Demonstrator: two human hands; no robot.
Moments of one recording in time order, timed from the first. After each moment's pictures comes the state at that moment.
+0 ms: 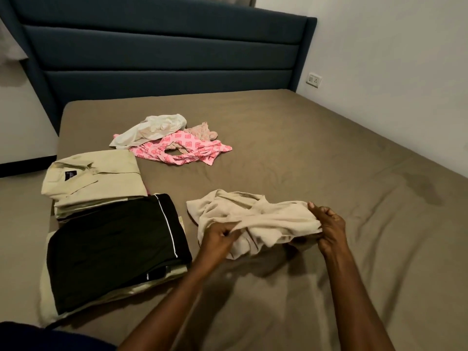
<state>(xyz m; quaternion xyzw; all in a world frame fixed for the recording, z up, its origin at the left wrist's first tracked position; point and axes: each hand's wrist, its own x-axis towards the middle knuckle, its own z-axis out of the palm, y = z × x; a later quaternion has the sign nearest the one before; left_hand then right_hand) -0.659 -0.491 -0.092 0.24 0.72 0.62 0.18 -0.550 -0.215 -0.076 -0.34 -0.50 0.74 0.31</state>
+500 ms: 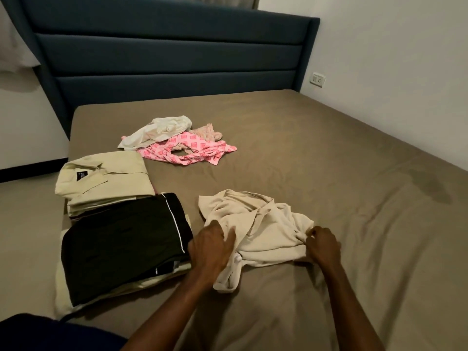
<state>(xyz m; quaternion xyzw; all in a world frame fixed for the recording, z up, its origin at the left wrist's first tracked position) -0.649 -0.512 -0.098 0.17 0.95 0.25 -0.03 -0.530 -0.225 -0.136 -0.43 -0.87 0.20 0.10</state>
